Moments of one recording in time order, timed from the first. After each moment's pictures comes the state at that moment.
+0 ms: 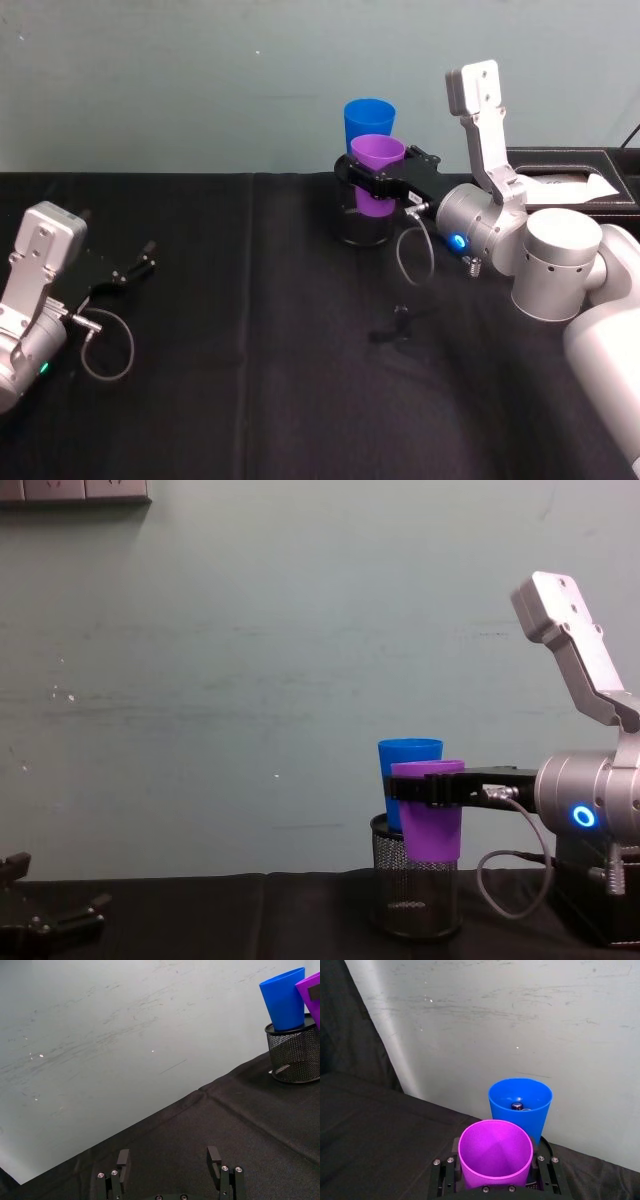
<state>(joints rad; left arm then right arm) -0.20 0.60 0.45 -1.41 -0.25 -0.12 0.03 0.53 0.17 -0.34 -1.20 0.29 0.24 0.27</state>
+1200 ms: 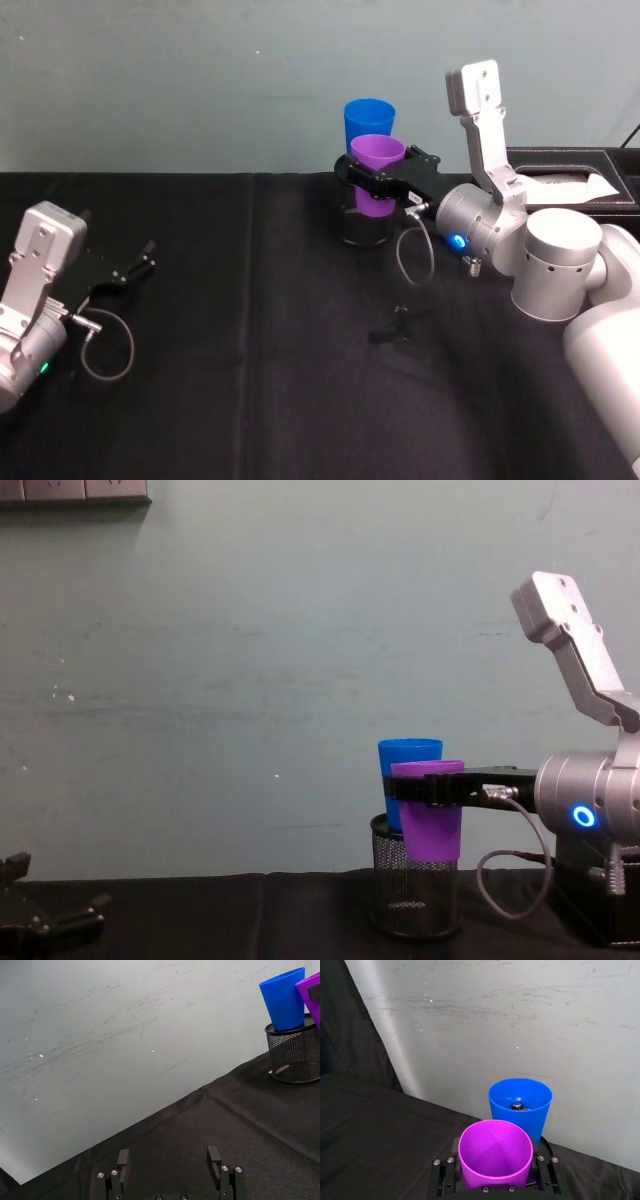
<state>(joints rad) -0.20 0.60 0.45 -1.41 -0.25 -0.12 0.03 0.53 0.17 -0.34 -1.20 0.29 0.24 0.27</state>
